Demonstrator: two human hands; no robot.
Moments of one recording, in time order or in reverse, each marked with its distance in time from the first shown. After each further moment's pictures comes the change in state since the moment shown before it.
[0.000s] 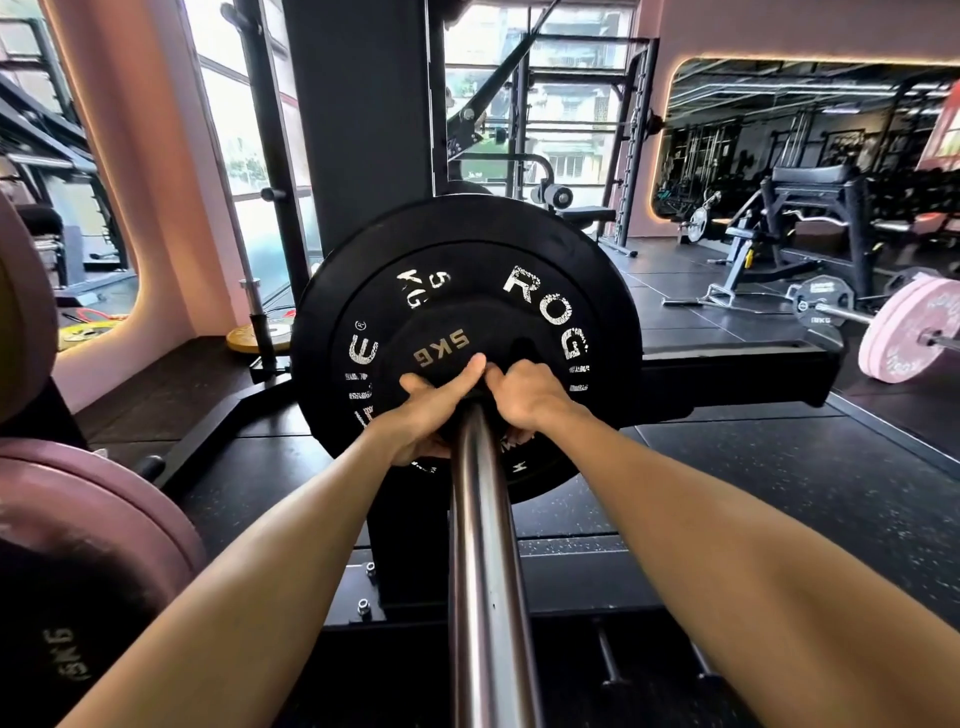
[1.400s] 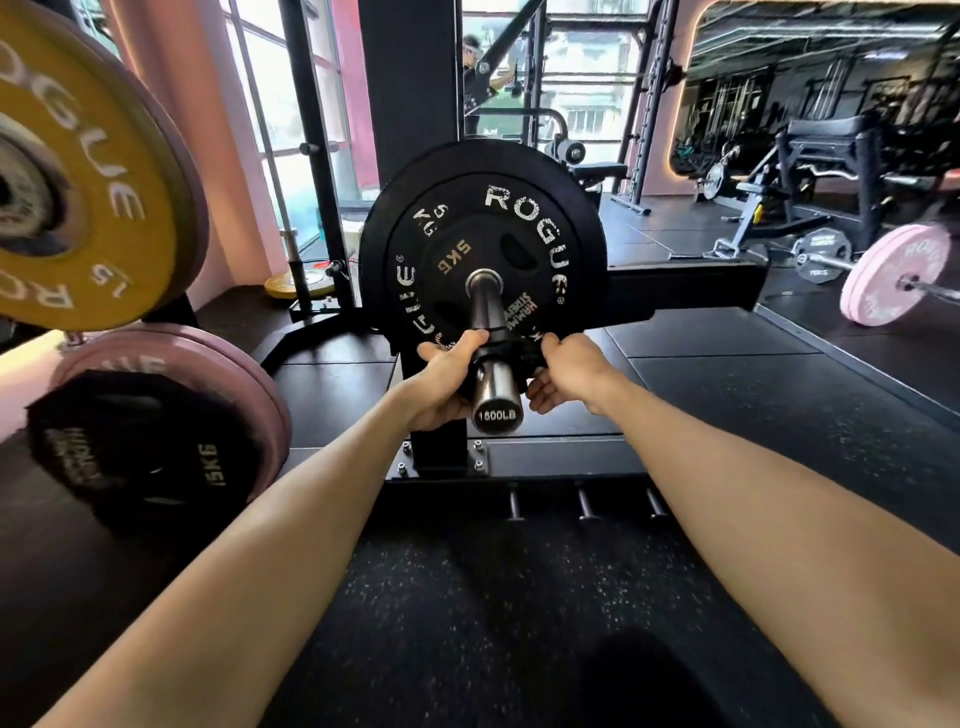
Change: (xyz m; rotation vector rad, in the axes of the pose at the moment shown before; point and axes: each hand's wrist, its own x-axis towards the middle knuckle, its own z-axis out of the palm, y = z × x) left_hand -0.232 -0.062 0.034 -0.202 -0.061 0.002; right_hand -0.262 0.026 -0.025 0.609 -0.125 0.126
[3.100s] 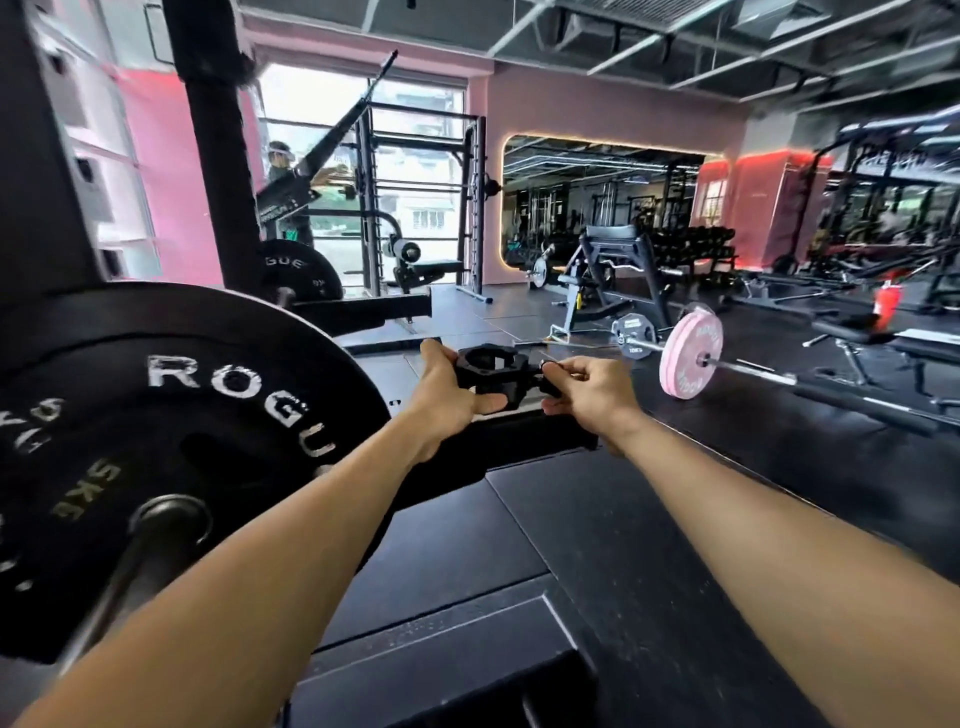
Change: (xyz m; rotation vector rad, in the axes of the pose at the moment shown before) left_hand 0.273 0.133 0.259 0.429 -0.107 0.495; right_hand 0.233 0.008 -0.316 0.110 0.554 -0.270
